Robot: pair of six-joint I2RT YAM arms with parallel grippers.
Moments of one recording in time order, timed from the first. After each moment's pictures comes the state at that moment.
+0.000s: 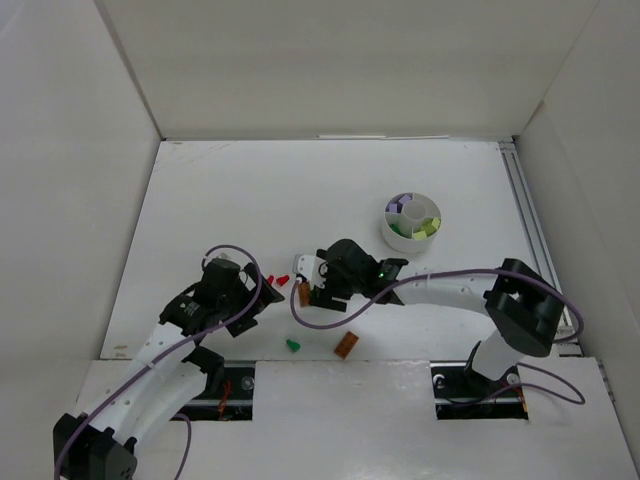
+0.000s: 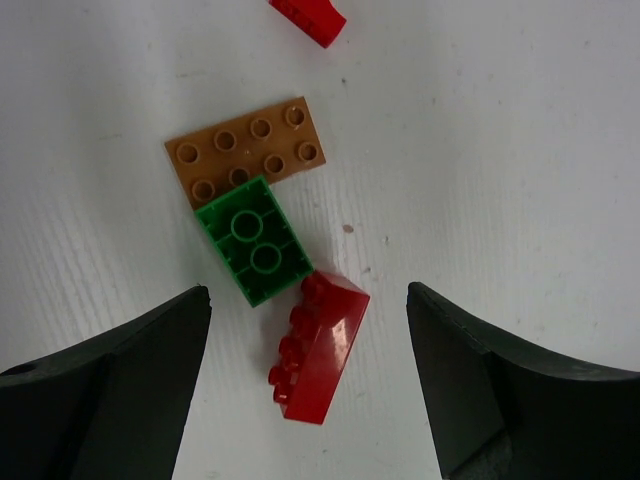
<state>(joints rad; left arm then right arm) -0.44 0.67 0.46 -0.74 0.10 -1.09 1.01 1.59 0.93 -0.12 -0.03 -0.47</state>
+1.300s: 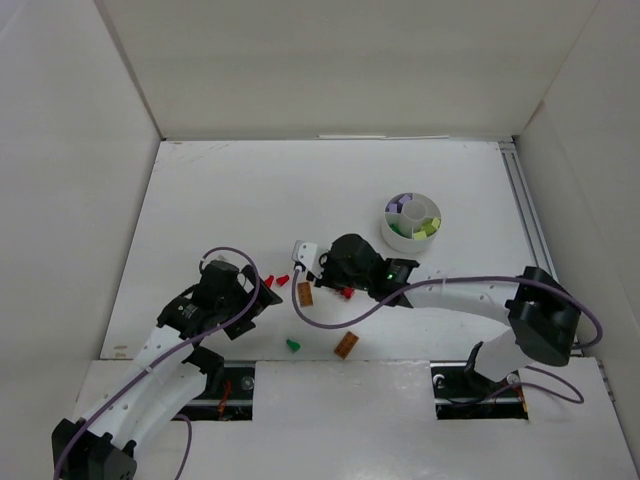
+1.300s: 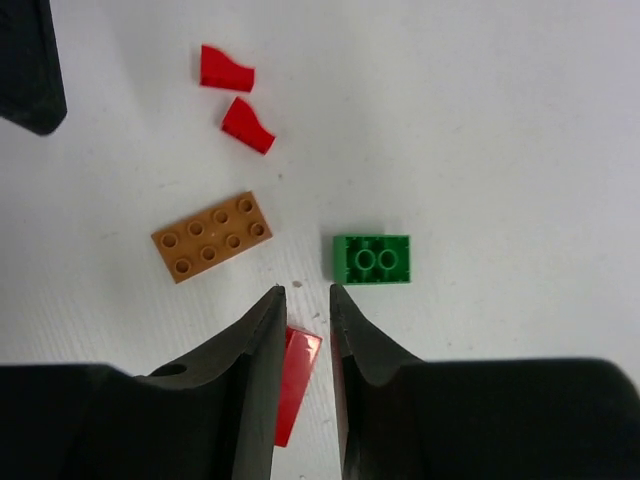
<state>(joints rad) -0.44 0.64 0.47 -0.78 0.09 -1.09 1.03 1.54 0.94 -0.01 0.01 -0.44</state>
